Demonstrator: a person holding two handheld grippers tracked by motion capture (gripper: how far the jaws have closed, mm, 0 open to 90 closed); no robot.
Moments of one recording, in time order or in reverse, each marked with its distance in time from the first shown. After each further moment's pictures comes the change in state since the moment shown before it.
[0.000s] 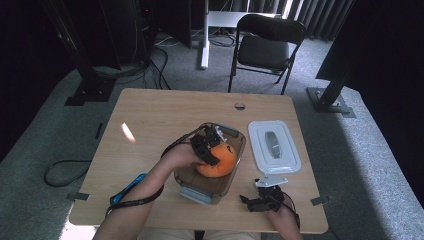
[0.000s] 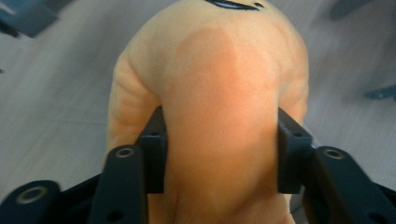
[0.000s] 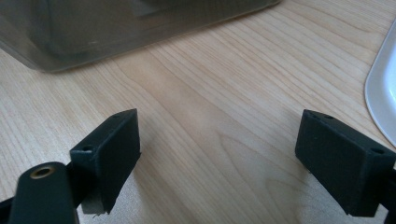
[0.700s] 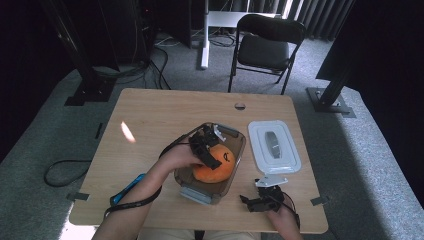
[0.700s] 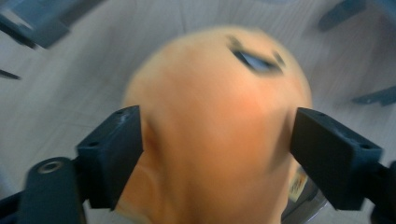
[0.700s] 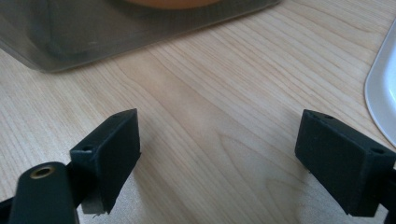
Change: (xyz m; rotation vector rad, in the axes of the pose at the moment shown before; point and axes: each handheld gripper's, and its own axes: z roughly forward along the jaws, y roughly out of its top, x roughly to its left) left arm -0.004 -0.004 -0.015 -0.076 0.015 0.003; right arm 0.000 0.000 0.000 0.001 -0.001 -0.001
